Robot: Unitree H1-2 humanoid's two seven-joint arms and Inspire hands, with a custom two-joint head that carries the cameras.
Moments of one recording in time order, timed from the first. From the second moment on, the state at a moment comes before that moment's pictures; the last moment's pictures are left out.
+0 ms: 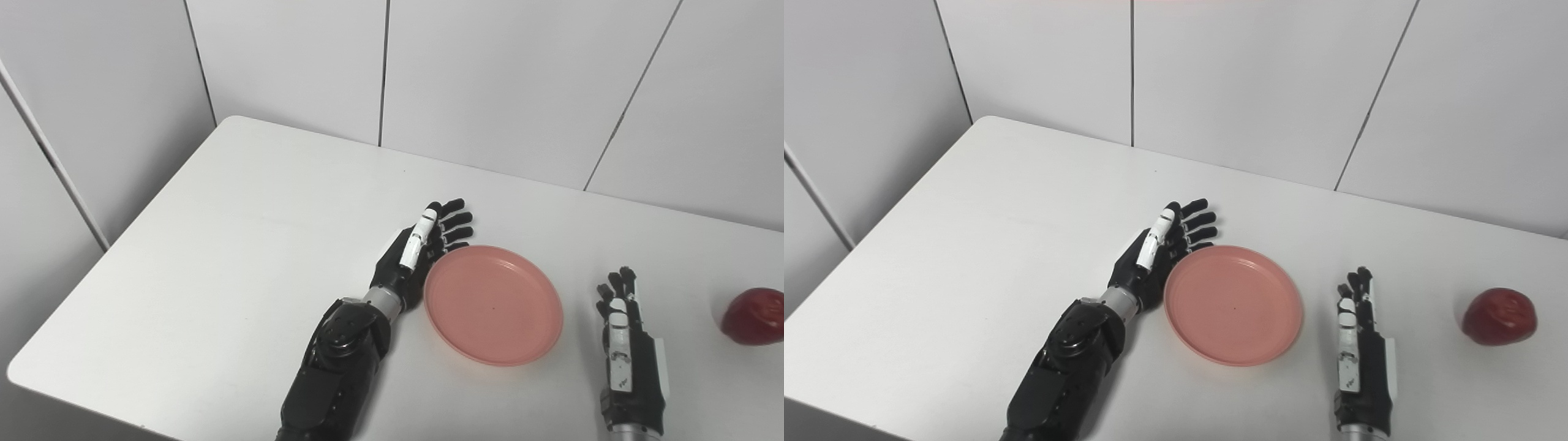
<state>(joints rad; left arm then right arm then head) -0.29 -0.12 -0.03 0.15 -0.23 0.24 -0.09 0.01 0.04 0.03 -0.06 -0.06 -0.07 -0.02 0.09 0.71</state>
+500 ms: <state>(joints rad) -0.28 -0.12 -0.03 0.13 -0.23 0.25 -0.09 0.02 0.06 0.03 -0.08 -0.10 -0.04 -0.04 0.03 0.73</state>
